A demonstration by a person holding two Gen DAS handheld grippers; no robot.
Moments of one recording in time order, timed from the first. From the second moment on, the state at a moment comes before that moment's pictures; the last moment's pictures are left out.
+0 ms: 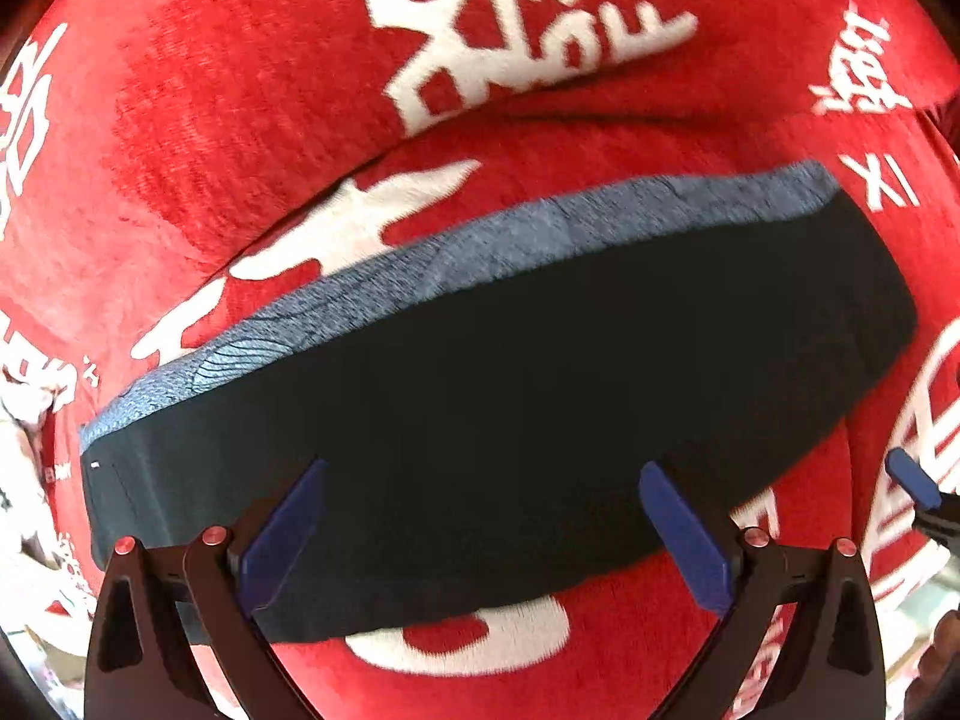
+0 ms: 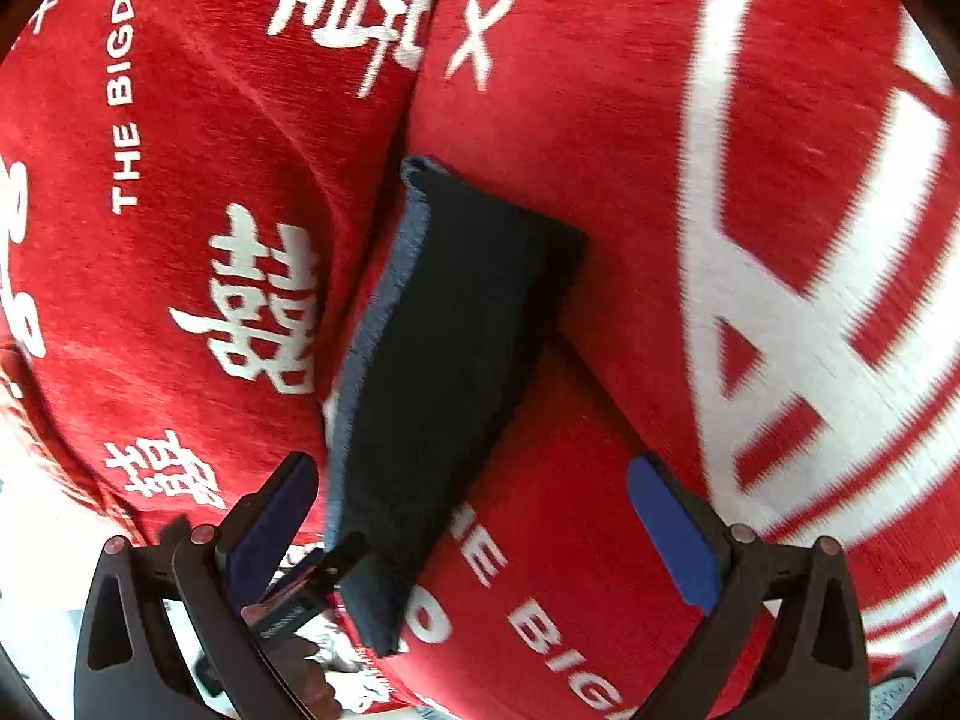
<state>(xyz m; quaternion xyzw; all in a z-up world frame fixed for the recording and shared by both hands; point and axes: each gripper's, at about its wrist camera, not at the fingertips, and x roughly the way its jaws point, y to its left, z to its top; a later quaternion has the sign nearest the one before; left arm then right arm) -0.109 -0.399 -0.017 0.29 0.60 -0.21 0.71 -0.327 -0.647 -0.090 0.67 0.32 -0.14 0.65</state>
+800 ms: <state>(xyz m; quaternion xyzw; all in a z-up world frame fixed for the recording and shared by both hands) -0.063 -0.421 -0.040 0.23 0.57 -0.18 0.77 -0.256 -0.669 -0.094 0.63 0.32 -0.04 0.71</state>
